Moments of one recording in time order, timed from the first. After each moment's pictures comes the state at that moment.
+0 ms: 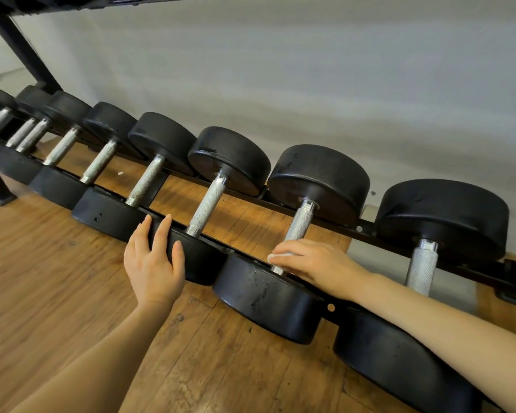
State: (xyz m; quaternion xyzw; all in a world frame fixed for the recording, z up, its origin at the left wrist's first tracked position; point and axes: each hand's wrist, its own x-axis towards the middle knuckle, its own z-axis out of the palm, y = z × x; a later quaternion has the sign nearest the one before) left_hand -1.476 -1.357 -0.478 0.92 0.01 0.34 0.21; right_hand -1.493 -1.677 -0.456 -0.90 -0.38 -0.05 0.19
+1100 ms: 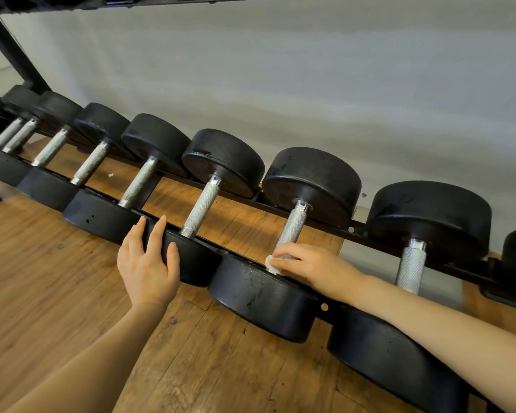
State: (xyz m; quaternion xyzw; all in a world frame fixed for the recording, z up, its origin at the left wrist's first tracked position) left_hand -1.475 -1.356 -0.479 0.92 0.00 0.34 0.21; right_hand -1.496 -1.677 -0.462 -0.90 -0.37 -0.07 0.20
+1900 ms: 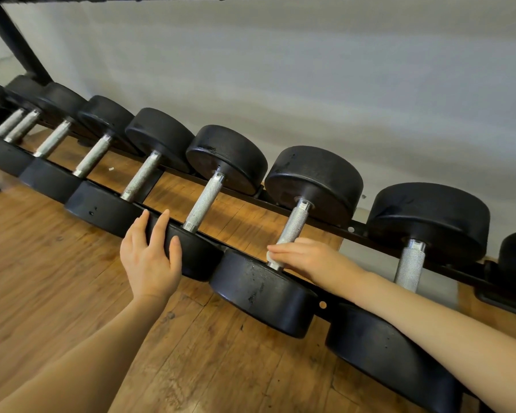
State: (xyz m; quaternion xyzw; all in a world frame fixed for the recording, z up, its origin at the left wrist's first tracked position) left_hand -1.475 -1.356 -0.480 0.91 0.00 0.35 0.22; right_hand -1.496 -1.677 -0.456 -0.91 -0.36 -0.04 0.20
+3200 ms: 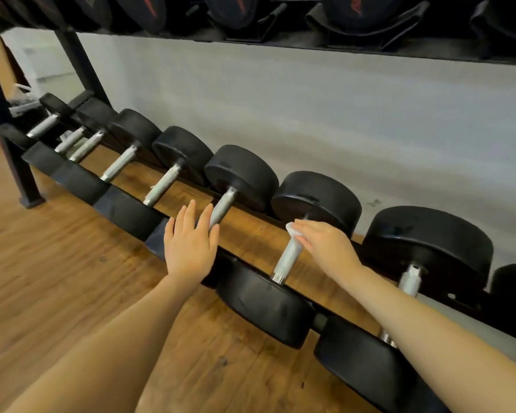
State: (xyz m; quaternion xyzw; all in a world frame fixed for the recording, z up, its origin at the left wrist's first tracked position) left_hand -1.350 -1.240 -0.424 0.98 0.01 0.17 0.11; right_hand -1.351 -1.512 -0.413 -0.96 -0.21 -0.13 0.10
